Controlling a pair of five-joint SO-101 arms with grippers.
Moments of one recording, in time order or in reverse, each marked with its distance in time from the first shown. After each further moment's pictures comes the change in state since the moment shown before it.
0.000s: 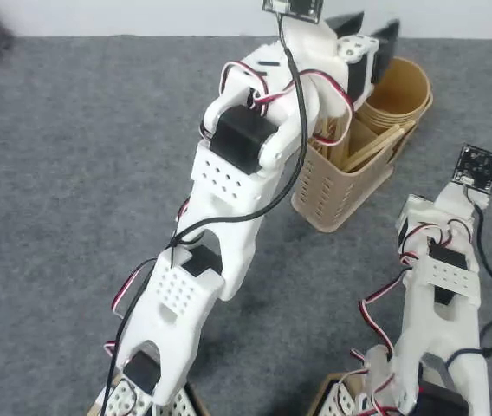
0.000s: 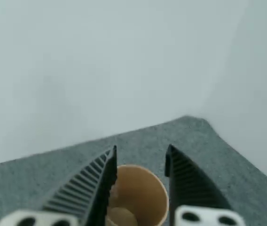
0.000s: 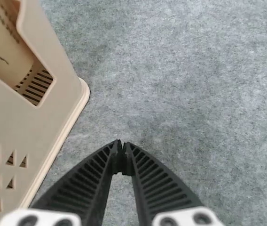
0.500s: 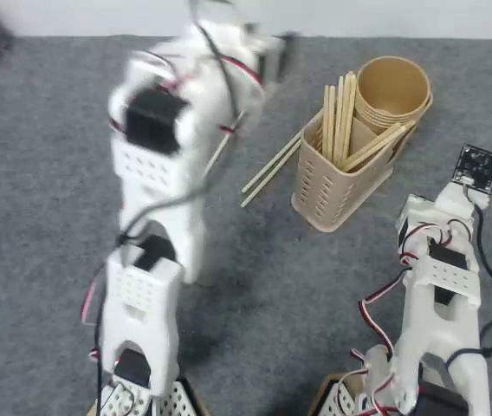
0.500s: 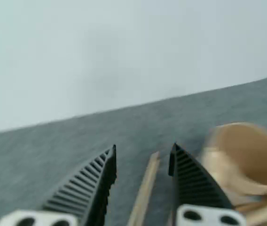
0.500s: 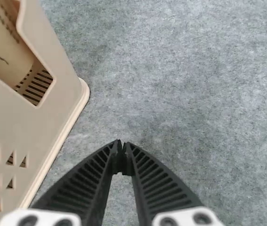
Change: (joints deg) left arm -15.9 -8.3 3.5 20.0 -8.7; right arm 0.0 0.0 0.0 0.0 0.0
